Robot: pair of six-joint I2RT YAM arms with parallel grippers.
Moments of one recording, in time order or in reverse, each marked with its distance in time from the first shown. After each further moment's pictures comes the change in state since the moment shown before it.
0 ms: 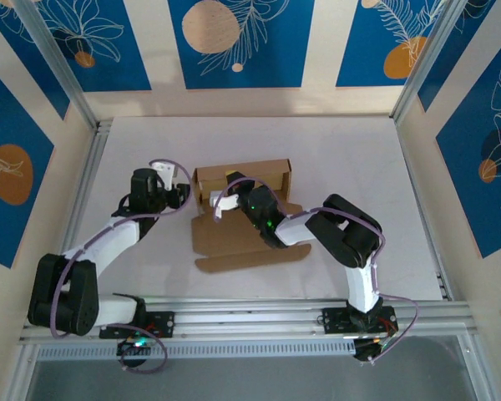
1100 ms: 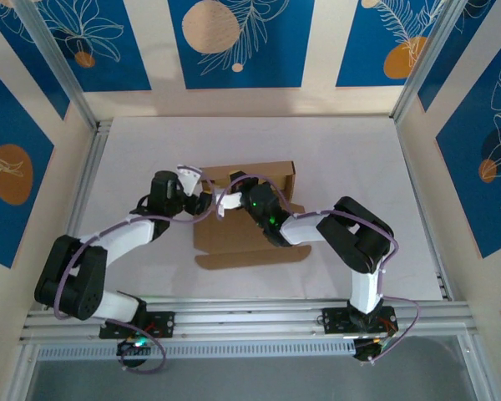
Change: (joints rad) left arm -0.140 0.132 0.014 0.127 -0.021 0.193; right arm -0.007 -0.088 -0.013 -0.151 0.004 0.076
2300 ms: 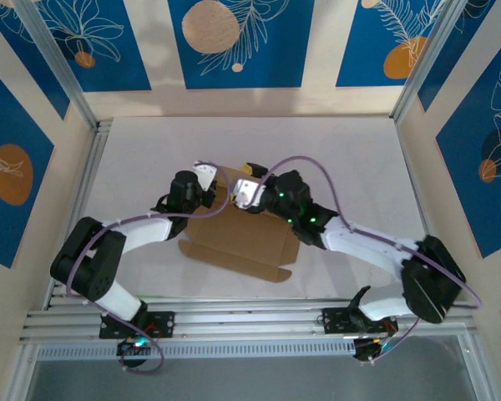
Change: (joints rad) left arm -0.135 0.138 0.039 0.230 -0.215 0.020; right arm -0.050 -0.568 -0.030 -0.627 -0.391 0.685
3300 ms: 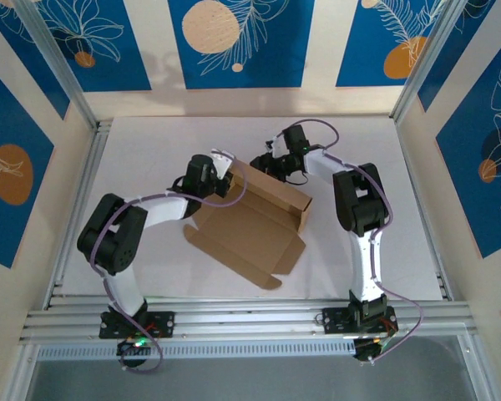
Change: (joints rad) left arm -0.003 0.243 0.287 -0.130 0.134 -0.052; right arm -0.439 0.864 0.742 -0.657 -0.696 1.252
